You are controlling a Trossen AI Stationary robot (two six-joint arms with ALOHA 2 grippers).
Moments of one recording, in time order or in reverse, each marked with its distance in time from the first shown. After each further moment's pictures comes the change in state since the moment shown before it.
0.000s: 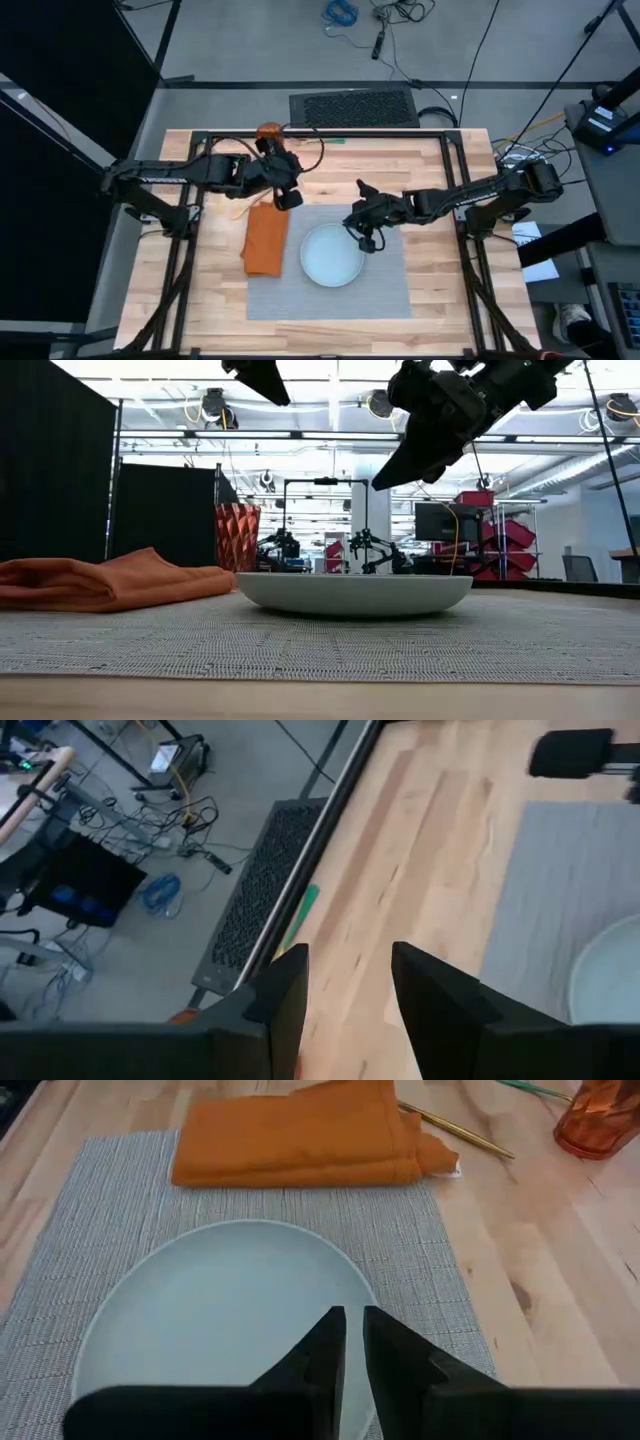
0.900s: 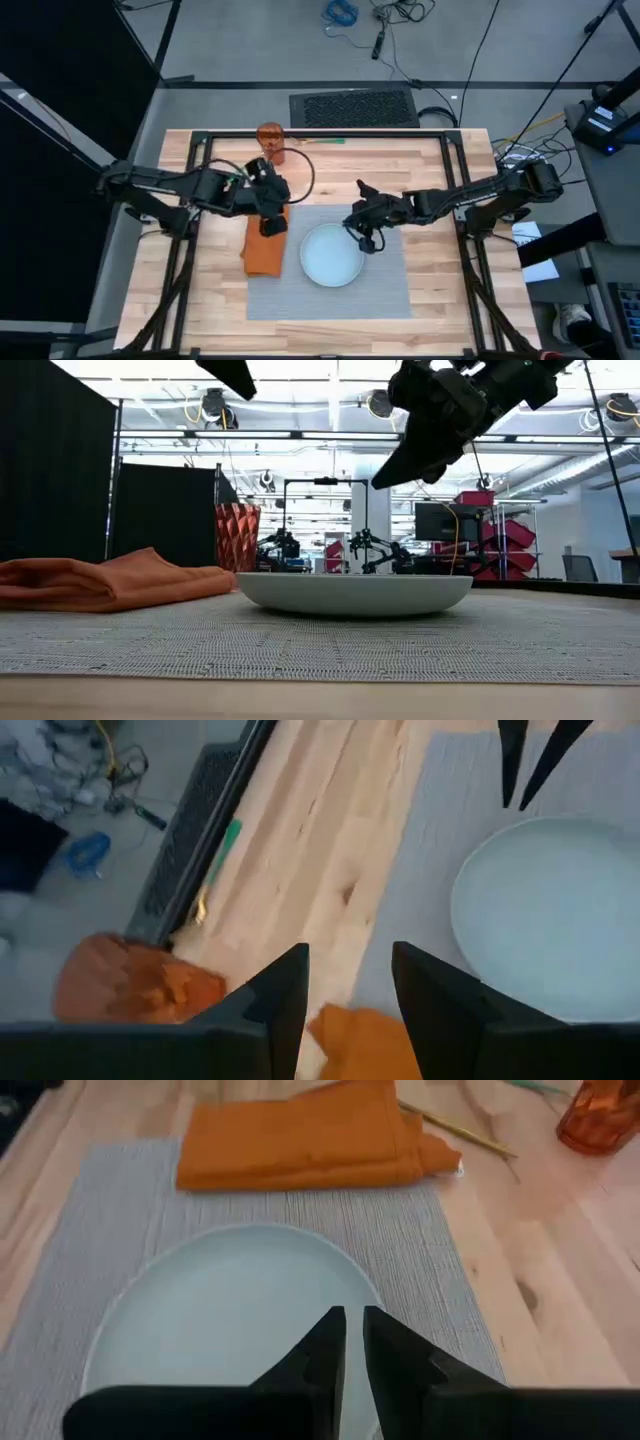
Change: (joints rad) left arm -0.165 -0.022 0.000 -0.229 0.053 -0.175; right arm 0.004 0.000 0.000 0.003 -0.001 0.023
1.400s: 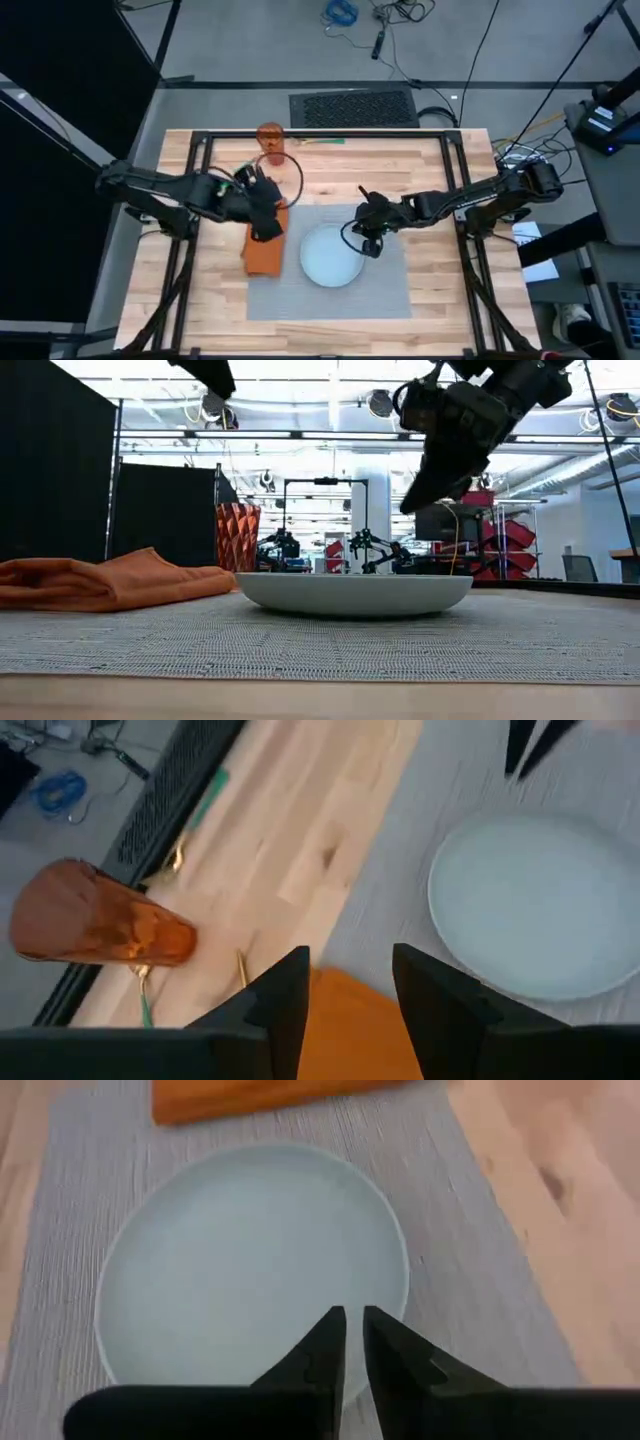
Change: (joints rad) left arm -0.066 -0.049 0.000 -0.132 0.015 -0.305; right arm 0.018 0.000 0.000 -0.147 -0.004 0.122
